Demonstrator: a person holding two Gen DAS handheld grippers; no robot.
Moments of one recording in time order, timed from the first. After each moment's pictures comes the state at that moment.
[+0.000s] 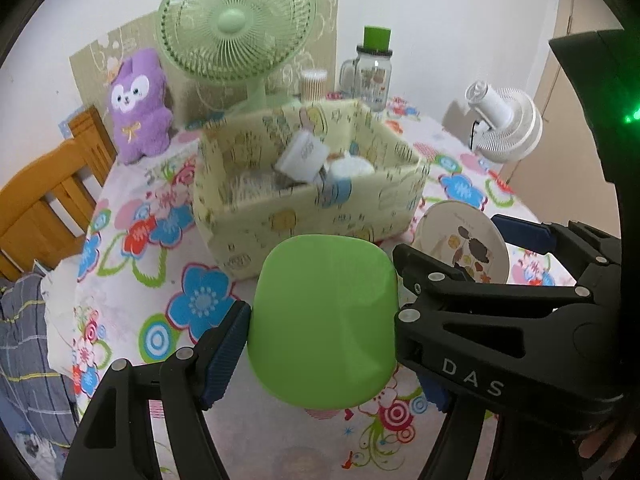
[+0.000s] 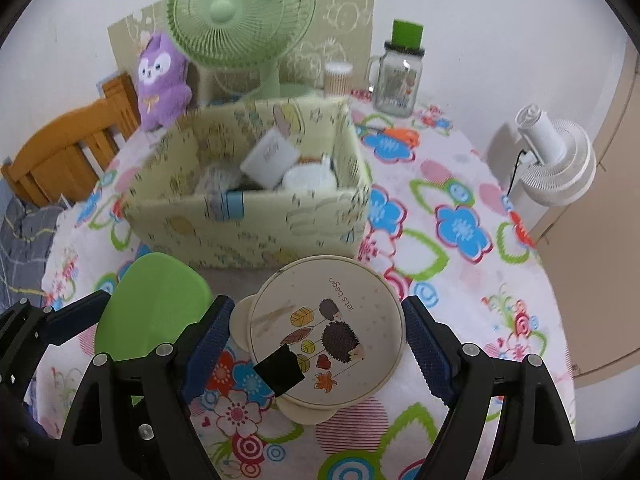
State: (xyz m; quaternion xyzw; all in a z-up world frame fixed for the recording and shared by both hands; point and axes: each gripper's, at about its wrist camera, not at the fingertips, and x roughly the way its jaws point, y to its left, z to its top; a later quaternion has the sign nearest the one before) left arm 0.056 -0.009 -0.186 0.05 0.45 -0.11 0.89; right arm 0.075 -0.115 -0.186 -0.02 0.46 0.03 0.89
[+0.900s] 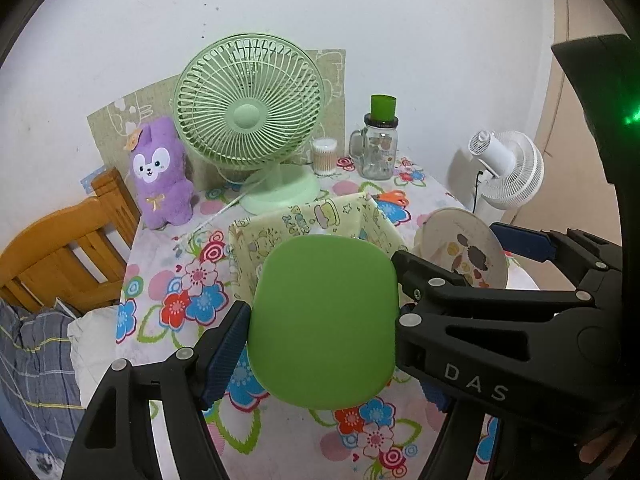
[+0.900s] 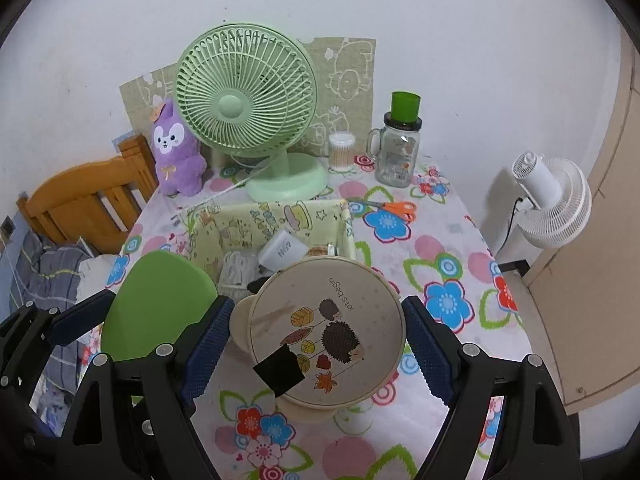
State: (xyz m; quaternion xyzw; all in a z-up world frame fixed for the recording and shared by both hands) left arm 0.079 -0.011 -0.113 0.06 0.39 -0.10 0.92; right arm 0.103 -0.117 -0.109 -0.01 0.41 0.05 0.91
